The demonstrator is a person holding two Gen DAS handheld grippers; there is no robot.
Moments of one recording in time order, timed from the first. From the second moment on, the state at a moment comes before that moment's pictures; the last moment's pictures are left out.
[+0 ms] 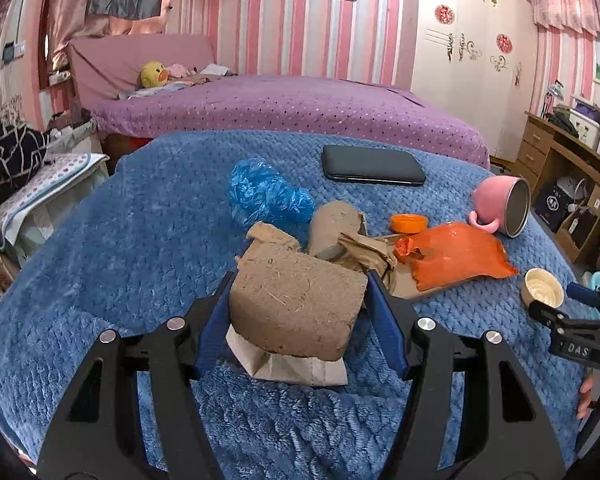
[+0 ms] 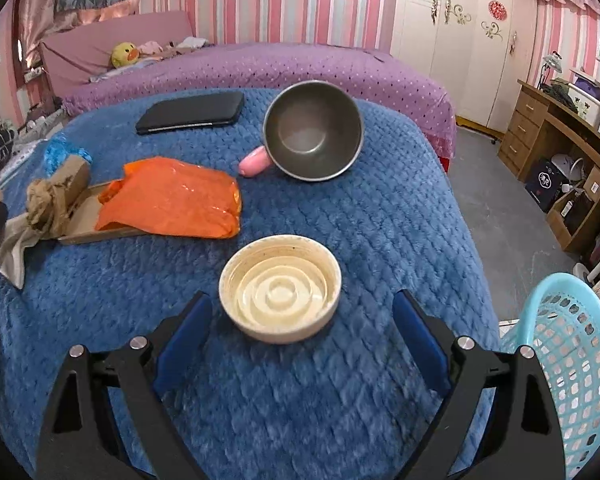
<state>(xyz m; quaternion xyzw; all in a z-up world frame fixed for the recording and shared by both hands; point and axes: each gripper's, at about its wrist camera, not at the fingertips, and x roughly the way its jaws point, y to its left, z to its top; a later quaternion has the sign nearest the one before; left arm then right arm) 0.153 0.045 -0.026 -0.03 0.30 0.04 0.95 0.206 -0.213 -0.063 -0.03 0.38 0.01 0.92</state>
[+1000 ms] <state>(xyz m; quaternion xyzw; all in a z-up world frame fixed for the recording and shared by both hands) 0.121 0.028 -0.020 -0.03 0.29 0.01 0.96 0.166 -0.223 -0.045 -0.03 0.35 0.03 0.94</state>
